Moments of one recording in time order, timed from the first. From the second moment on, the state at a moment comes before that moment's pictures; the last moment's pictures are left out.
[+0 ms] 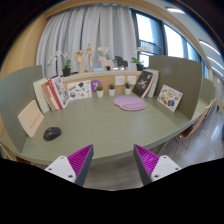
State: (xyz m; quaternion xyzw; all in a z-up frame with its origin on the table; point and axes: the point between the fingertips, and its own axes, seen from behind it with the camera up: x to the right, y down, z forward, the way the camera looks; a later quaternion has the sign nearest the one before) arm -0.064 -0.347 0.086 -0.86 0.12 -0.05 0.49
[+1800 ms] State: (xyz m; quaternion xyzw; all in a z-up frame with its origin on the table) arm -0.382 -0.076 -0.017 -0.93 -0.06 0.04 0.37
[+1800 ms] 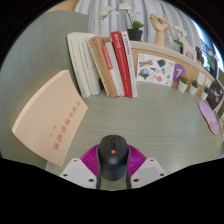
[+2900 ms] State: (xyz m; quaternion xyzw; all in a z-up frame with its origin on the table) arm 0.168 0.104 0.014 -0.92 0.00 0.00 0.38
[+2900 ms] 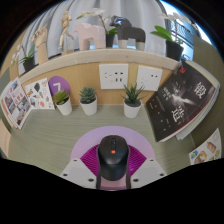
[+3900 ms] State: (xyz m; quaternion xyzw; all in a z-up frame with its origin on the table) arm 0.091 0.004 0.184 -0.90 0.02 -0.01 0.43
